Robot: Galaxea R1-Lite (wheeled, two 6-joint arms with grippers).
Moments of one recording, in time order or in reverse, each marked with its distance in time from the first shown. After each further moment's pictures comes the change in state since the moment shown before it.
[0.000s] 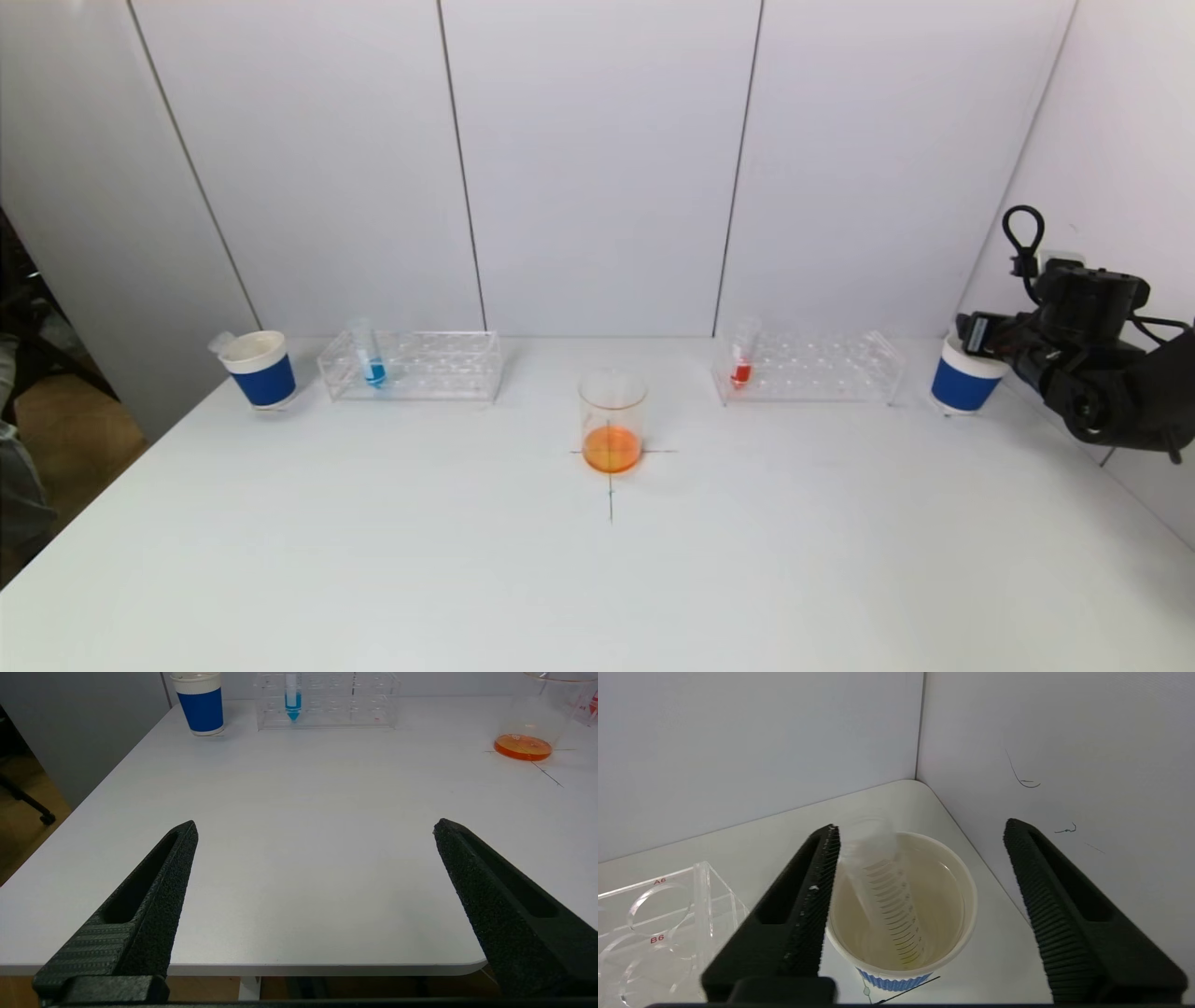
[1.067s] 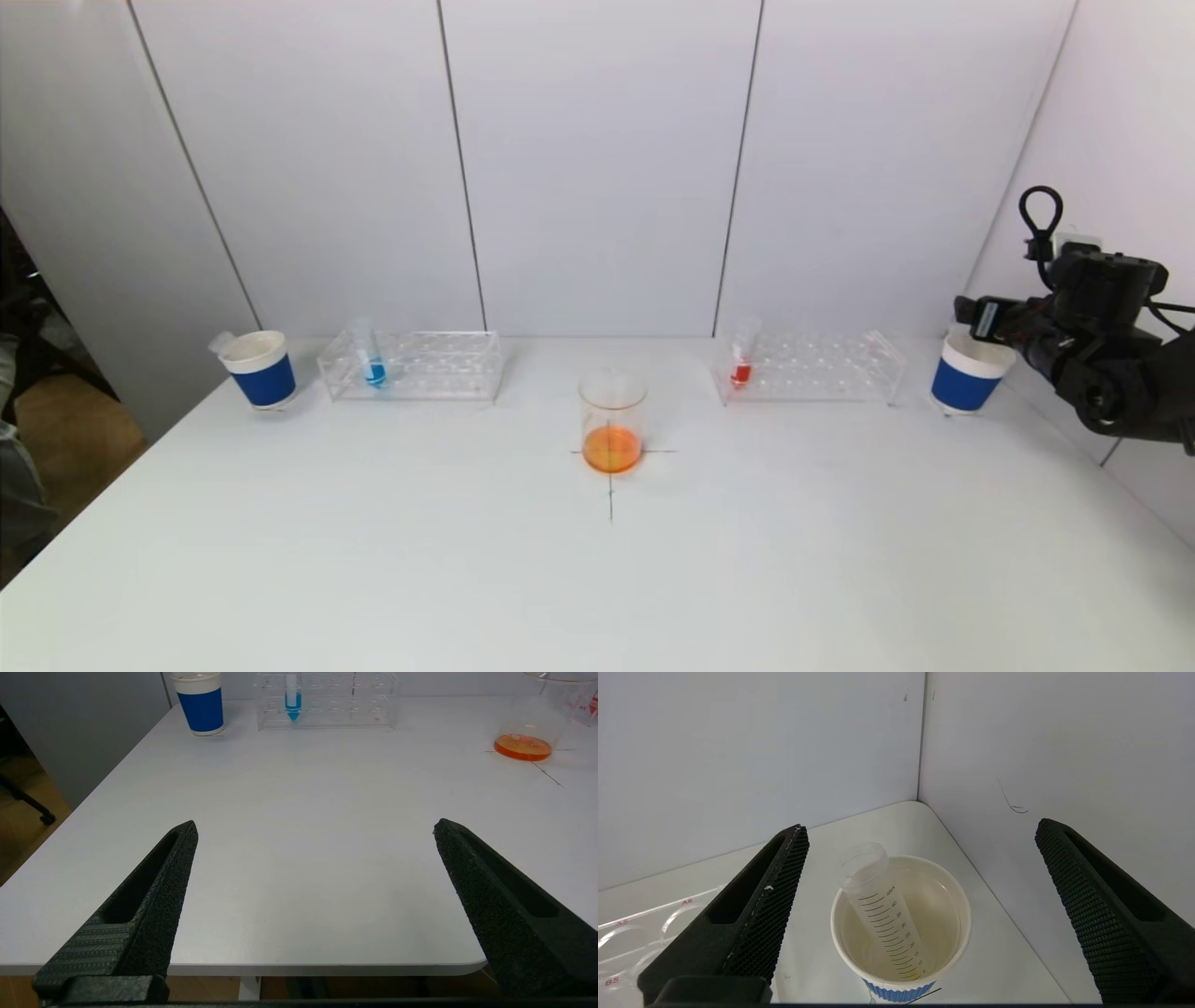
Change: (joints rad) left arm 0.000 0.000 0.000 0.000 0.000 0.000; right arm 0.000 -0.043 -0.001 0.003 0.005 0.016
